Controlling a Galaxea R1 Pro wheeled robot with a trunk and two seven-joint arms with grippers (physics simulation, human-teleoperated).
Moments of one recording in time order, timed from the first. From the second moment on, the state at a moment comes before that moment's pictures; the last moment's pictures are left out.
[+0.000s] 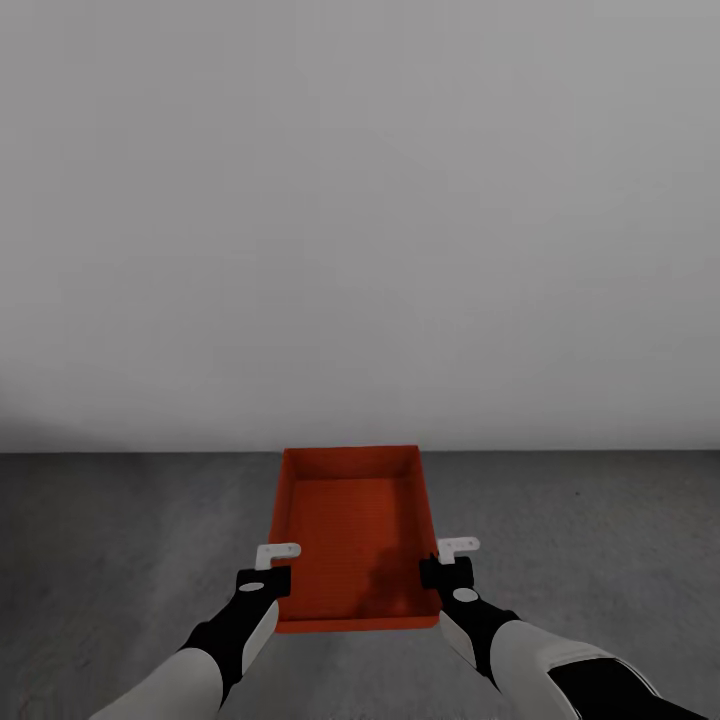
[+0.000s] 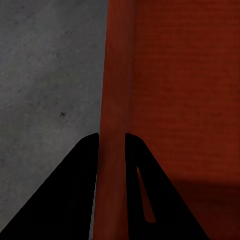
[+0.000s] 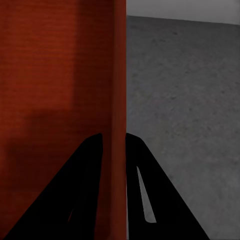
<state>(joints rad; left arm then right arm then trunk) -0.63 -0.13 -0.02 -0.36 0.02 0.11 0.27 -0.78 0.13 0.10 0.00 0.02 -0.26 -0.20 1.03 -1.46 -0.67</state>
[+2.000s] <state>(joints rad) -0.63 -0.13 -0.02 -0.36 0.02 0.11 0.27 -0.78 0.13 0.09 0.00 0.02 -0.26 -0.20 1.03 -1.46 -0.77</state>
